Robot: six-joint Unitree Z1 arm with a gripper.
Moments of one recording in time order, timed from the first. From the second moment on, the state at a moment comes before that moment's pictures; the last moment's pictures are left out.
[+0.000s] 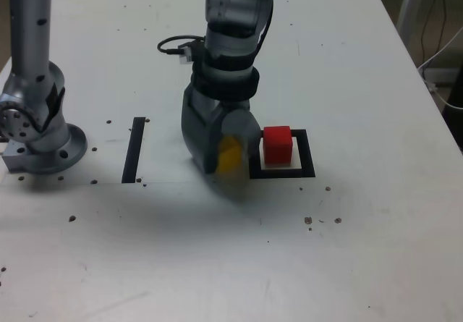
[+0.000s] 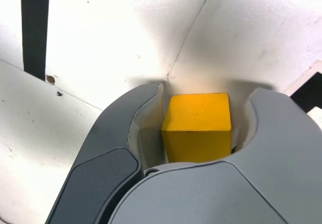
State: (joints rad) arm -0.04 1.90 -1.12 0.96 -0.09 -0.55
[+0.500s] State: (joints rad) arm -0.04 1.78 -1.25 1.18 0.05 -0.41
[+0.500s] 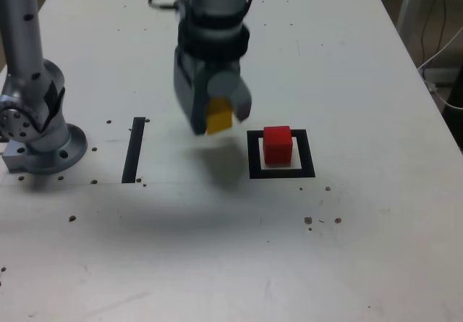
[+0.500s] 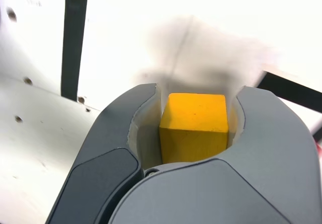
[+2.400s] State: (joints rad) arm -0.07 2.04 -1.59 1.26 0.02 -0.17
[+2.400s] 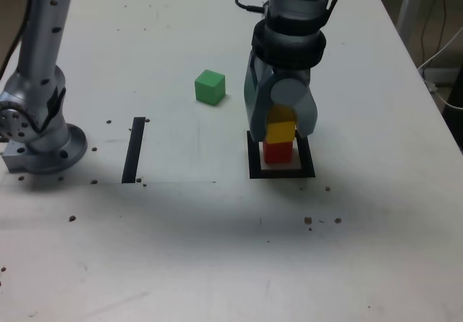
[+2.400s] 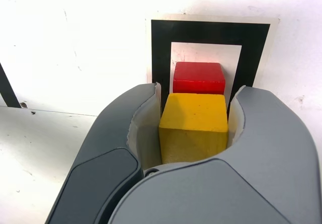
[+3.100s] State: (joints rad) arm -0.06 2.04 -1.57 1.23 0.01 -0.16
